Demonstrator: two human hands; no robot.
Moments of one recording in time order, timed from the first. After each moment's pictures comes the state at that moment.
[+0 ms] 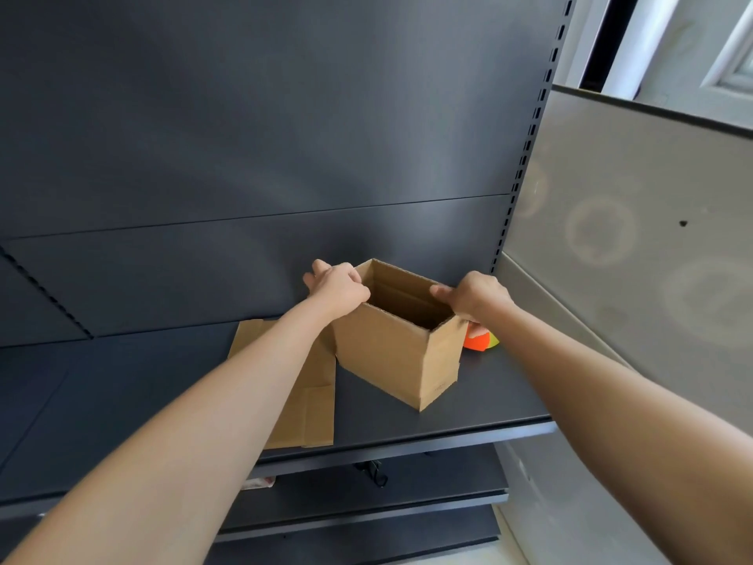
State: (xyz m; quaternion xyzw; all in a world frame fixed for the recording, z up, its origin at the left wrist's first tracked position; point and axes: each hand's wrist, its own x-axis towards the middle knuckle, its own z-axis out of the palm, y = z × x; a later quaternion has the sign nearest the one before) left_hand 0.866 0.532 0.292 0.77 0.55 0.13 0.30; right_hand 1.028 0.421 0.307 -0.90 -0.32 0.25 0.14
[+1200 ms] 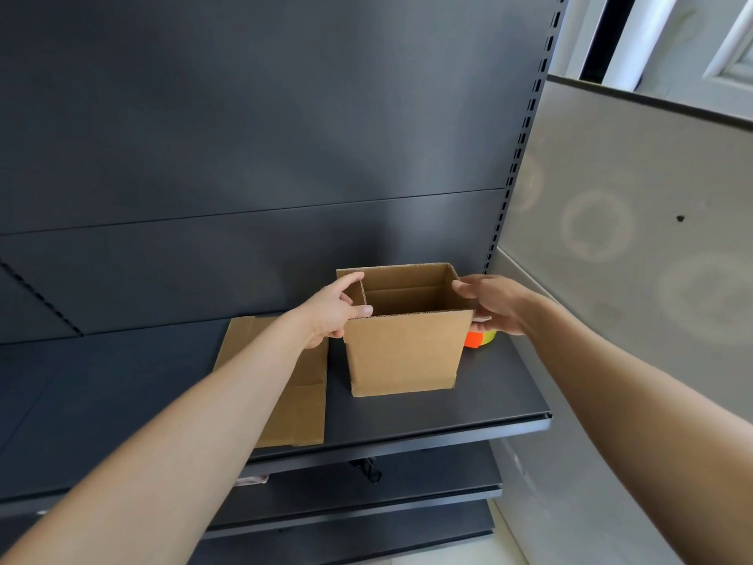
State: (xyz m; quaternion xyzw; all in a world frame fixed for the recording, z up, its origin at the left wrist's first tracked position) left_hand 0.856 0.514 0.284 0.71 0.45 0.09 0.53; right_hand 1.082 0.404 0.280 -0.73 -0.25 0.49 0.40
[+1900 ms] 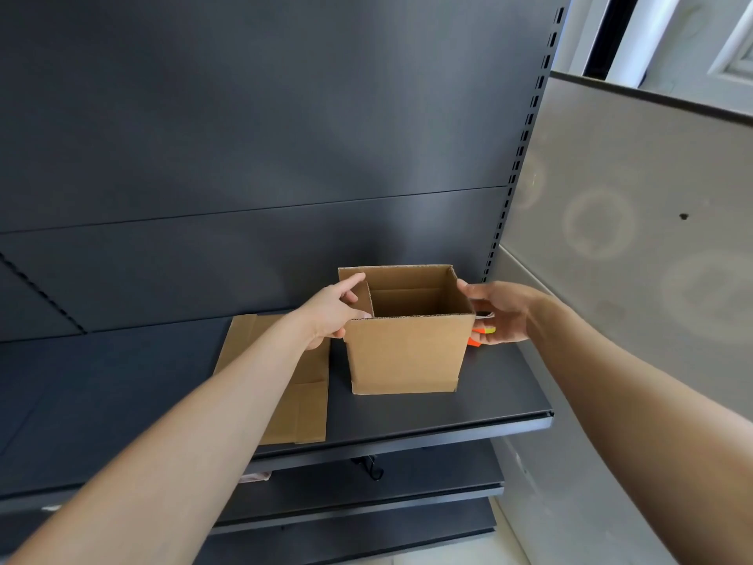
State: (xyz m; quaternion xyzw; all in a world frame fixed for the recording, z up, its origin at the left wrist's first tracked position) left_hand 0.853 0.516 0.276 0.71 0.46 0.11 0.52; right_hand 1.093 0.395 0.274 -0.65 -0.13 0.61 0.43
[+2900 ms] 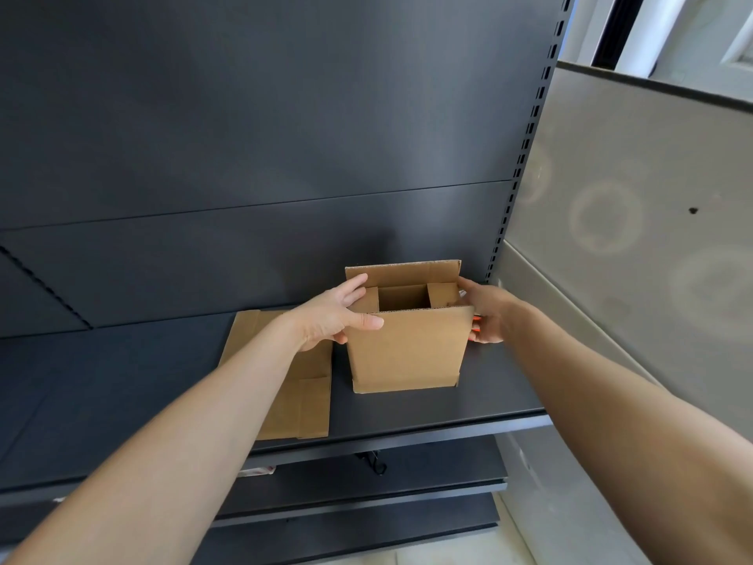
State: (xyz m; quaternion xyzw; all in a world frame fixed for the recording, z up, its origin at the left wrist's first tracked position) left_hand 0.841 0.517 0.273 0.71 0.39 0.04 0.59; right_hand 1.062 0.412 0.259 -0.72 -0.08 0.53 0.45
